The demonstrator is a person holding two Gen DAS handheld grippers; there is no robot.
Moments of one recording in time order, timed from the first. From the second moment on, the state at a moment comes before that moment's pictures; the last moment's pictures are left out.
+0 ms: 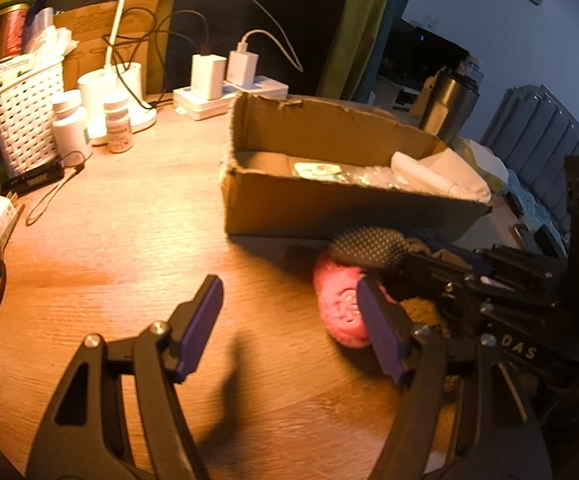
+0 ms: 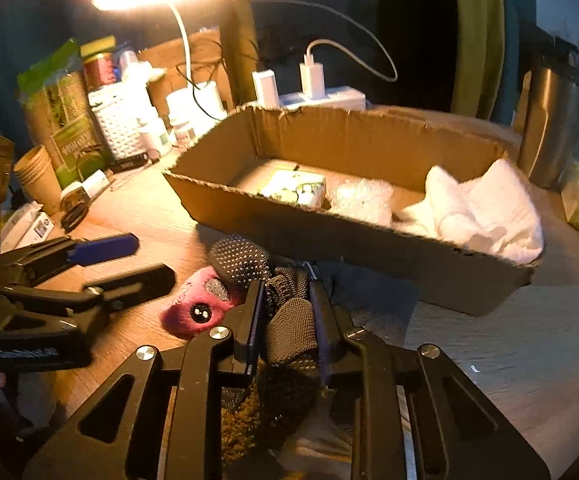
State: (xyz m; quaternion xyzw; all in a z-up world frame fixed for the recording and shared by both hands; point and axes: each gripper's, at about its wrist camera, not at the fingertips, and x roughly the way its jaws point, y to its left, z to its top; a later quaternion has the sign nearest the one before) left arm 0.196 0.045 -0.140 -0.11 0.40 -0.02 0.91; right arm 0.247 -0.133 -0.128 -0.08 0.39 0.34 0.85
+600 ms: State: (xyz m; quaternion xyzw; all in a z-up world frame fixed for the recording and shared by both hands) left arm 0.228 0.007 -0.158 -0.09 0.45 -0.02 0.89; right arm 0.239 -0.193 -0.094 -0.04 0.33 0.35 0.88
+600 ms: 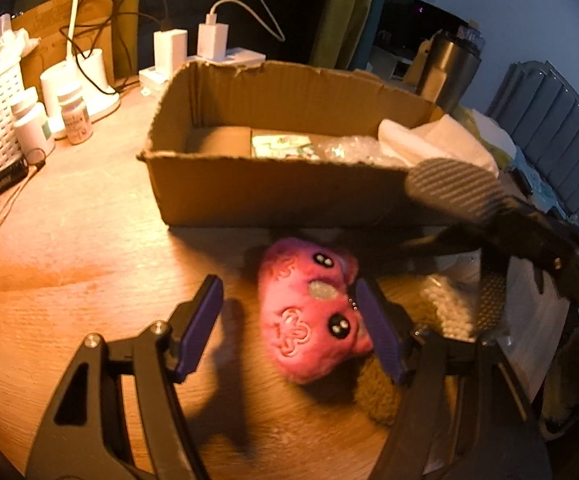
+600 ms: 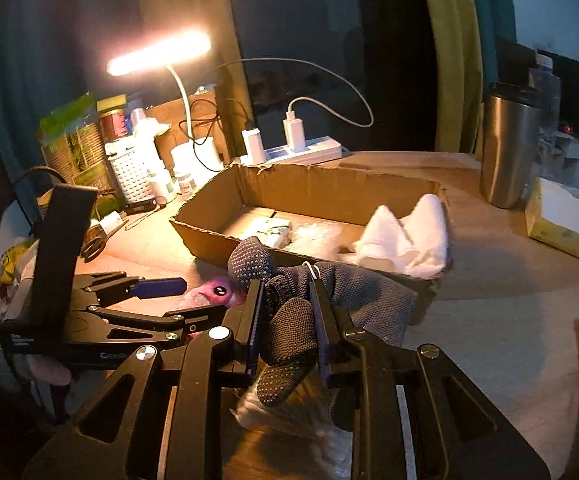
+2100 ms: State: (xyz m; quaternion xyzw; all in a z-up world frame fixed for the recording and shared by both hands) left arm 0.200 0.020 -0.062 -0.07 0.32 -0.06 0.94; right arm 0.236 -0.189 -0.038 -0.05 0.27 0.36 0.89
